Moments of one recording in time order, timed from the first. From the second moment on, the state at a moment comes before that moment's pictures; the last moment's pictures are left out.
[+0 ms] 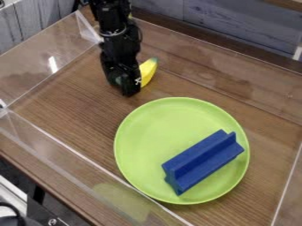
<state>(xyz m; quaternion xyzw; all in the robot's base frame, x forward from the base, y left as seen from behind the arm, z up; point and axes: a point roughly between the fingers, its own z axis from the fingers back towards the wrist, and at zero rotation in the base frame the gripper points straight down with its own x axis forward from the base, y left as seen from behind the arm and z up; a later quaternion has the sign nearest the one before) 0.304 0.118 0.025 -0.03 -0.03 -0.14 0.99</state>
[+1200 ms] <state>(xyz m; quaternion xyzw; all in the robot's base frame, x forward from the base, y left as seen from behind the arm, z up) 0.297 0.111 0.023 -0.07 -0.04 -0.14 0.99</state>
